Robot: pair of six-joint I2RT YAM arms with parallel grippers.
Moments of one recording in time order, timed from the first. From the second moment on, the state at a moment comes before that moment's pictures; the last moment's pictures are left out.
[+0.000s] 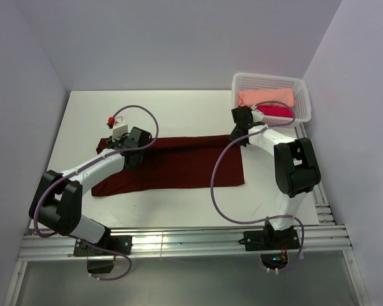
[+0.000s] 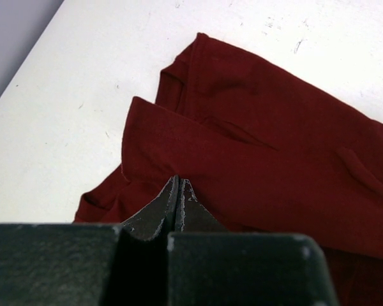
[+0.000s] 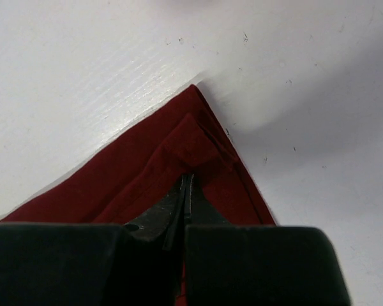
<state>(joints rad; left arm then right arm) -0.48 1.48 0.92 -0.45 -0.97 -0.68 0.25 1.80 1.15 -0.32 0.29 0.79</state>
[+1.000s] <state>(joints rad) -0.55 1.42 0.85 -0.54 -0.97 -0.83 0.27 1.68 1.02 -0.29 0.32 0.81</state>
